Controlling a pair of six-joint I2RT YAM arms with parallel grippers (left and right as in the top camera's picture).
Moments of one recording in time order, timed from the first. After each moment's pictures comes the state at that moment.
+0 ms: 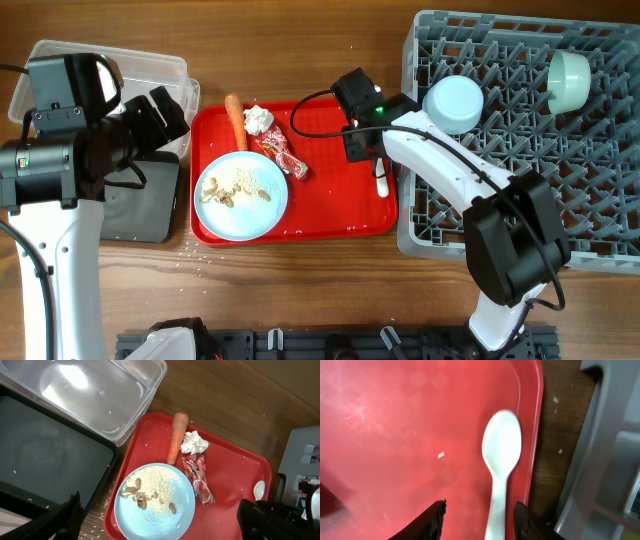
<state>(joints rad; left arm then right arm) 0.10 1.31 1.52 -1.18 0.08 -0.38 0.53 1.94 1.41 -0.78 0.21 0.34</state>
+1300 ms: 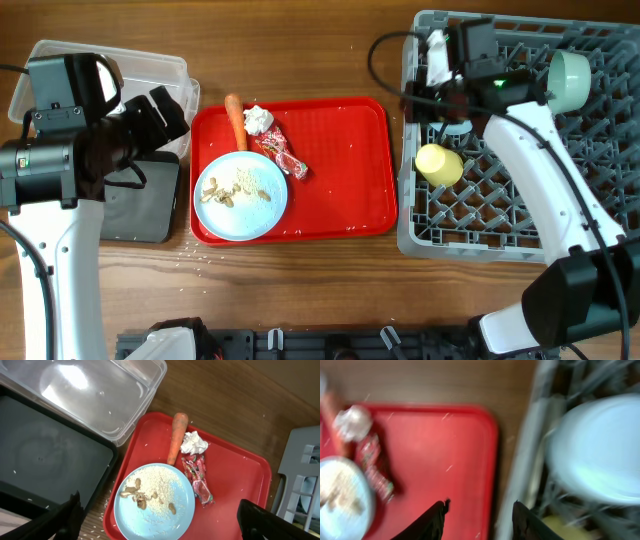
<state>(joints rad) 0.10 1.31 1.52 -1.18 0.08 -0.38 0.22 1.67 1.45 -0.85 -0.18 0.14</state>
